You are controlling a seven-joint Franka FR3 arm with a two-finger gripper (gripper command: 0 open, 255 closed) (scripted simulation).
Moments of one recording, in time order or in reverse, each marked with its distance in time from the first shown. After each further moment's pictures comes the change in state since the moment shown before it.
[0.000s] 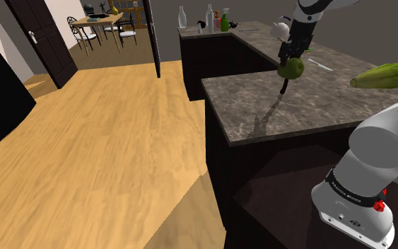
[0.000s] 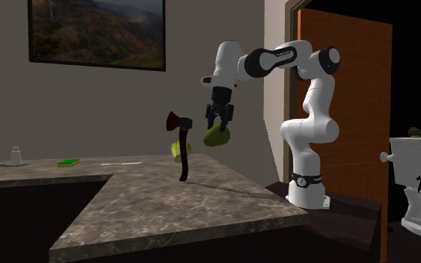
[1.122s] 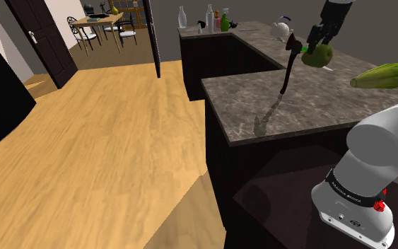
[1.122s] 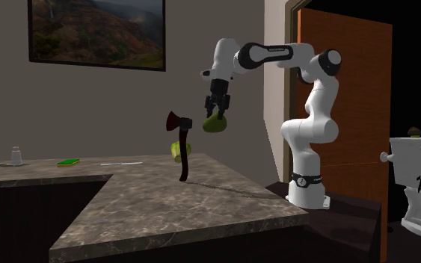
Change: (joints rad) arm -0.063 -0.081 -0.114 0.087 -0.045 -0.146 -0.168
